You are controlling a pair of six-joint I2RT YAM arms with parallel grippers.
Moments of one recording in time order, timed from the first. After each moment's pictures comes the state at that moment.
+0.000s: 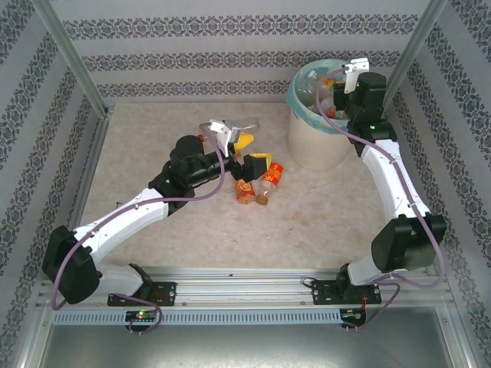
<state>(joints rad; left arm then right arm) -0.67 1.33 1.04 0.28 0.39 -0.35 0.04 1.51 1.47 -0.20 0.15 -0.17</state>
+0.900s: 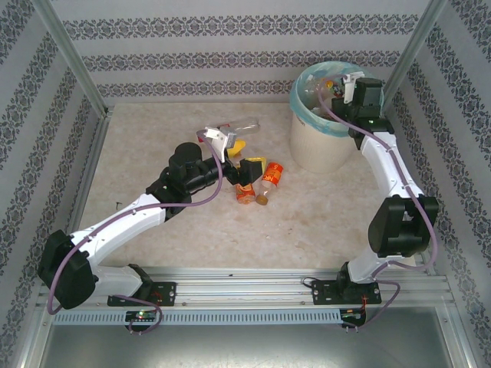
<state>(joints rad) -0.67 1.29 0.97 0.26 0.30 -0.34 -0.01 1.63 1.50 -0.35 0.08 -0.14</state>
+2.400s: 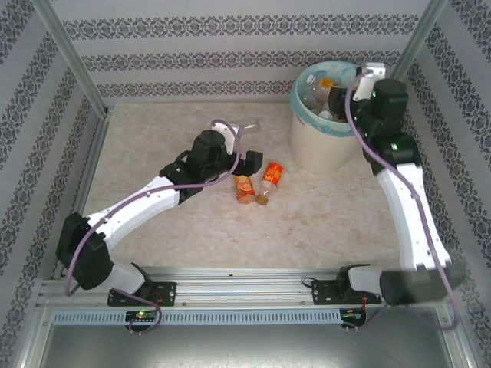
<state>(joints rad) -0.67 1.49 1.21 -0.21 -0.01 -0.35 0.11 1.21 1.48 -0.46 -0.03 0.14</state>
